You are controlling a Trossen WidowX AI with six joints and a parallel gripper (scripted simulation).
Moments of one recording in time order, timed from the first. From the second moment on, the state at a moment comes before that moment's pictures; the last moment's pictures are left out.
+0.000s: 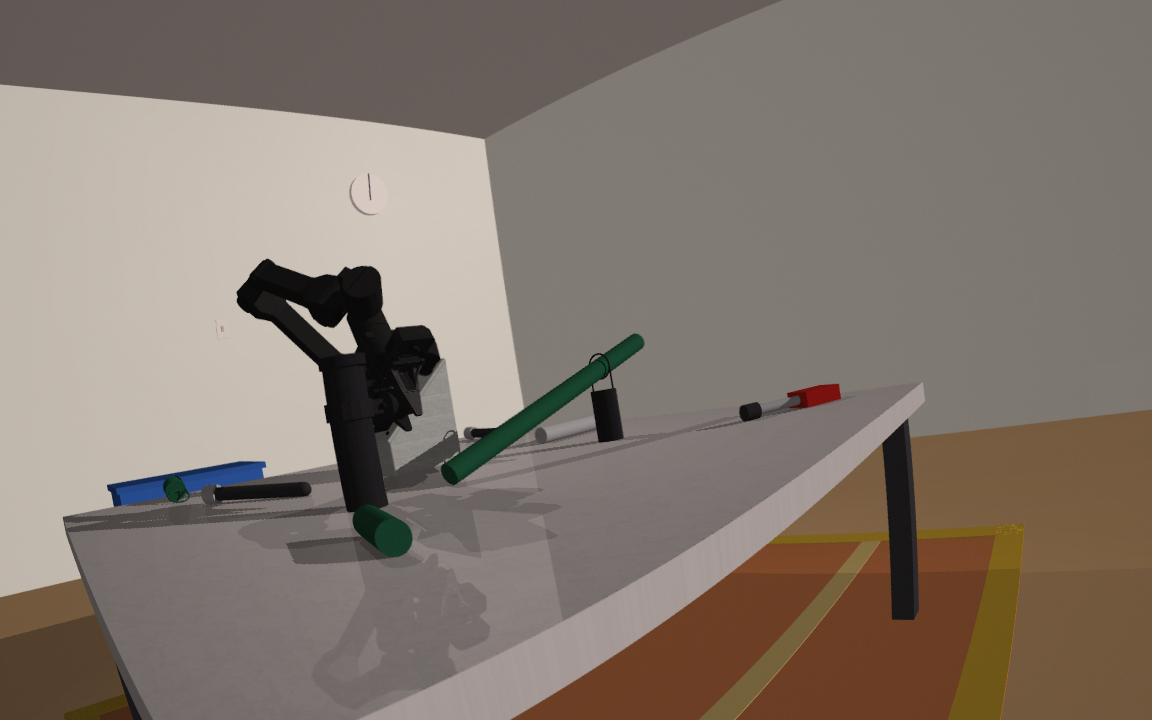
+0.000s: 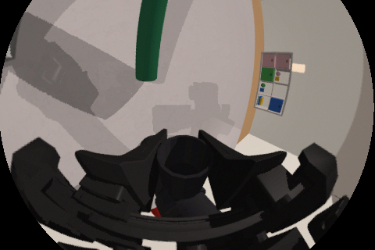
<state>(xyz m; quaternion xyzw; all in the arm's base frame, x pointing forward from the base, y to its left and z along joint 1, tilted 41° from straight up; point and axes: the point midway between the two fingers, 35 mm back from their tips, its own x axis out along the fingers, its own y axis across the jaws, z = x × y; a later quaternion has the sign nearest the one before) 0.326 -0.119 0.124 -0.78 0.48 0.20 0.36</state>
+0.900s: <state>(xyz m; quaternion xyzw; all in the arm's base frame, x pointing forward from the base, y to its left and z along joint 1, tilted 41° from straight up) 0.323 -0.119 0.123 -0.78 0.48 0.21 0.35</state>
